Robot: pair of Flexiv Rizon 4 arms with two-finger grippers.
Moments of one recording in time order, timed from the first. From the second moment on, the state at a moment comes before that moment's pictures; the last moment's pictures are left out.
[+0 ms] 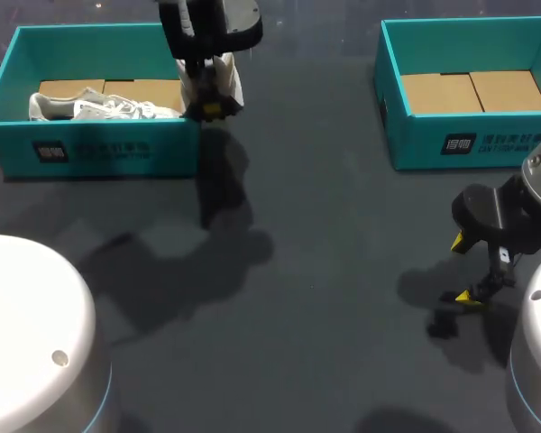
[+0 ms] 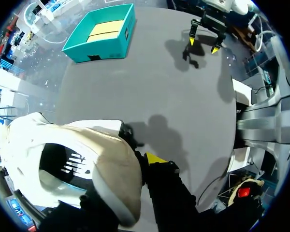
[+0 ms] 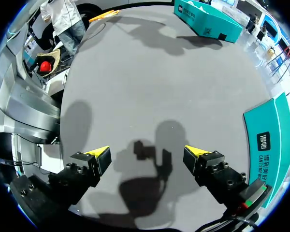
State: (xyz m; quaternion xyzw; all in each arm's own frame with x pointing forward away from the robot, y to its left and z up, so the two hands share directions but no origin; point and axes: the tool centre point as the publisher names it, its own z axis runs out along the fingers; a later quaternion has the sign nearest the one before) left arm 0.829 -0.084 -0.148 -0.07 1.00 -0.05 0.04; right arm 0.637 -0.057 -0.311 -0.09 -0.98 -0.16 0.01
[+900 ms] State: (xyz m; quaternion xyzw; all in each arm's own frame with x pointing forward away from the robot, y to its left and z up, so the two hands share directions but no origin) left arm 0.944 0.006 -0.136 -0.14 0.99 -0.05 0.05; right arm 0.637 -0.057 -0.311 -0.09 -0.98 -0.16 0.01
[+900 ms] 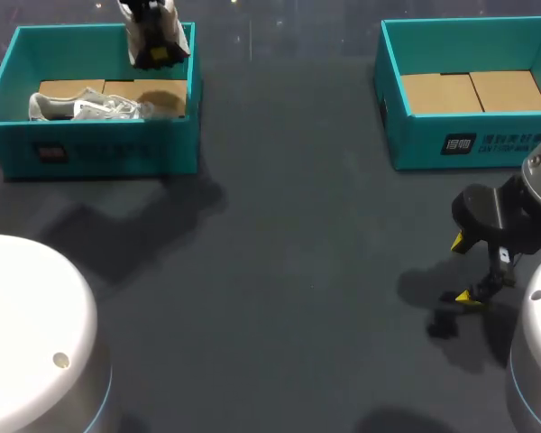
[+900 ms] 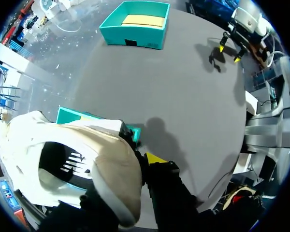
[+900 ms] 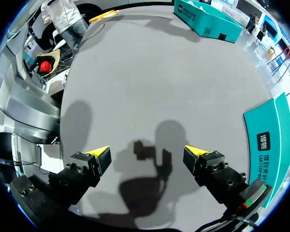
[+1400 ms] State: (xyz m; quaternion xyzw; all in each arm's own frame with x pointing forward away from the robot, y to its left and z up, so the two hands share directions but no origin) left arm 1.015 0.118 -0.142 -0.12 0.99 -0.04 0.03; right arm 0.637 -0.057 -0.311 -0.09 -0.98 -0.16 0.01
